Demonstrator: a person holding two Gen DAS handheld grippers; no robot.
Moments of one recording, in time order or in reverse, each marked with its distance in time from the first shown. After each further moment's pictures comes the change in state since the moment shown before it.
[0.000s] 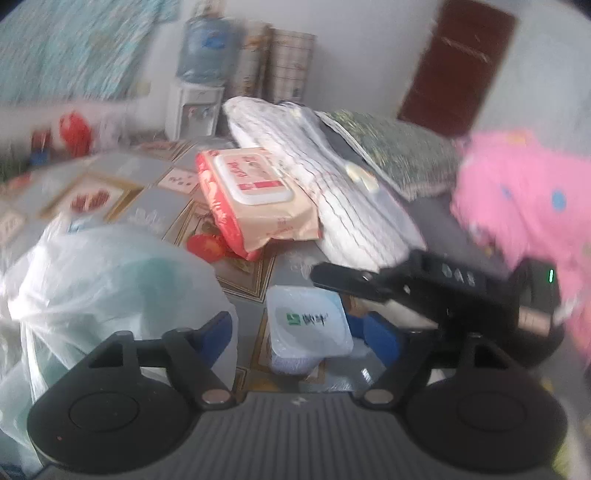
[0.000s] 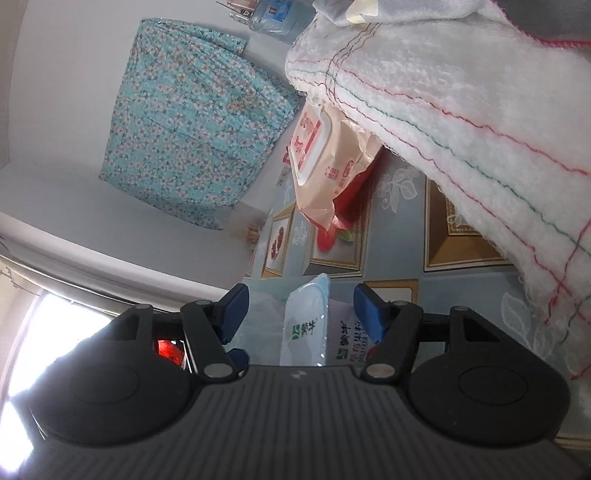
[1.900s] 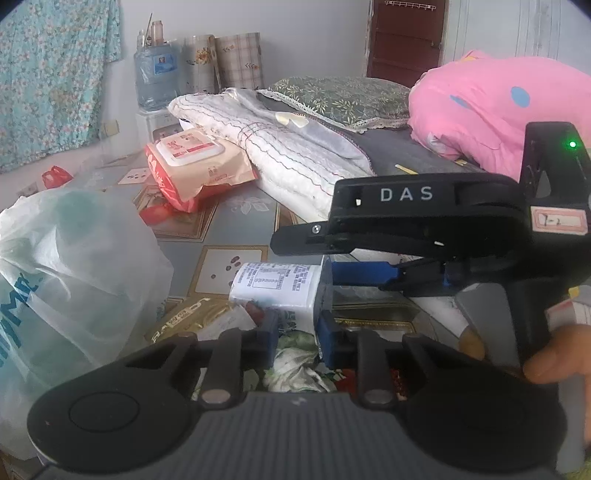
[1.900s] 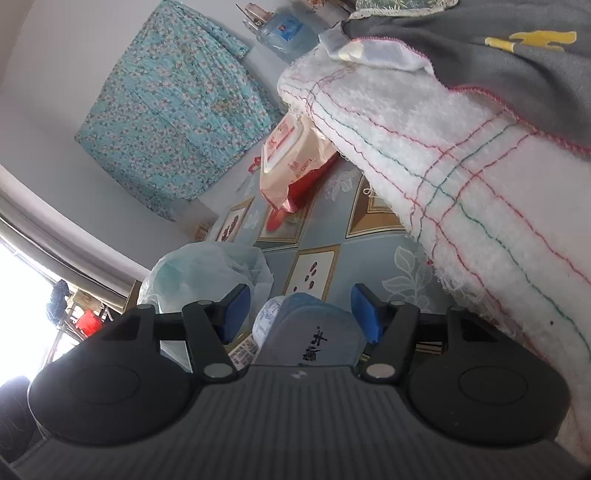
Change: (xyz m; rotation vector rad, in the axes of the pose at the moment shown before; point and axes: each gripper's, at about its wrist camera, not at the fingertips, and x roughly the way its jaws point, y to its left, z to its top) left arm 0.001 -0.069 -0.088 0.215 -0.009 0.045; right arm -0.077 -0.002 -0.048 -0.222 -0.078 -0.170
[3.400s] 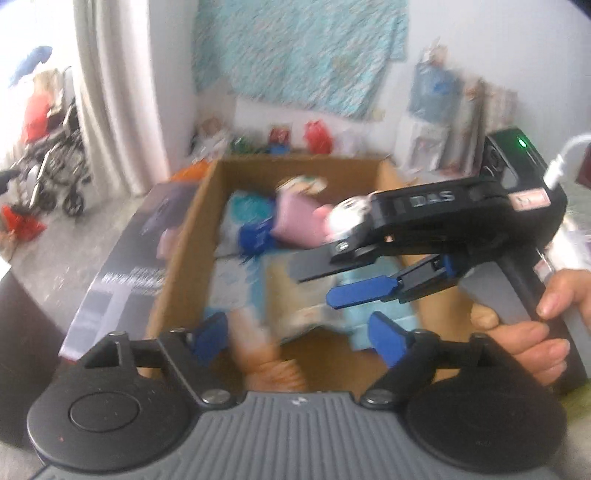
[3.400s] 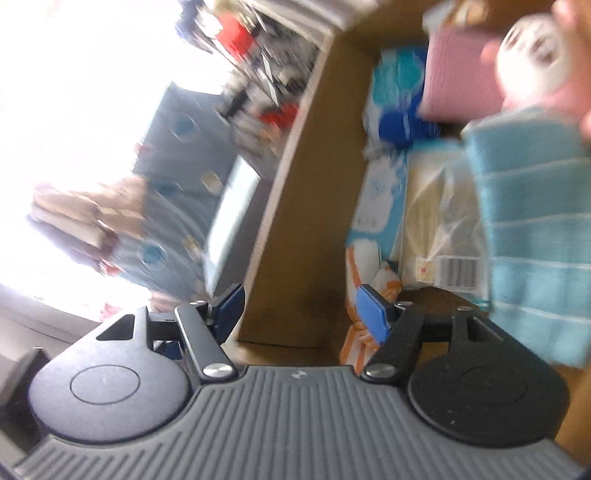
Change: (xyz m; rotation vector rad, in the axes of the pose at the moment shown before) left arm -0.311 0.232 -0.100 -0.494 -0.004 0.537; right arm 0.160 0.377 -0.177 -0.294 0.902 0.482
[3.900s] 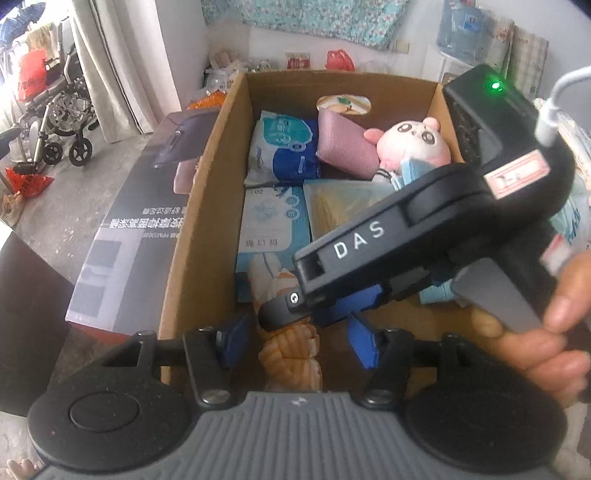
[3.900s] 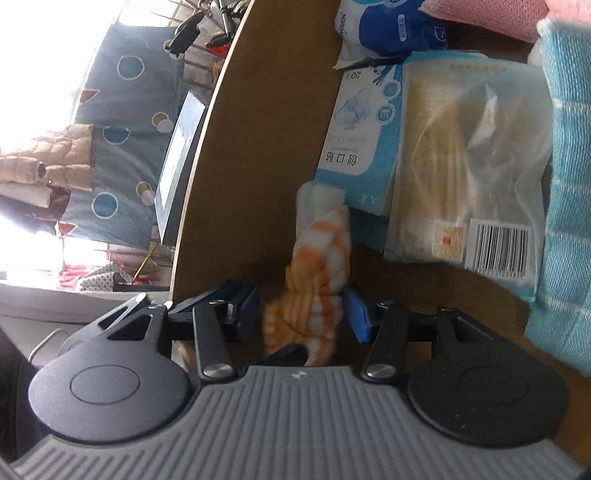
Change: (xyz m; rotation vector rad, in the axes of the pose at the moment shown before) left arm 0.059 0.041 -0.005 -0.018 0.252 0.078; right arm 0.135 0.002 0.010 0.047 0.299 -0.205
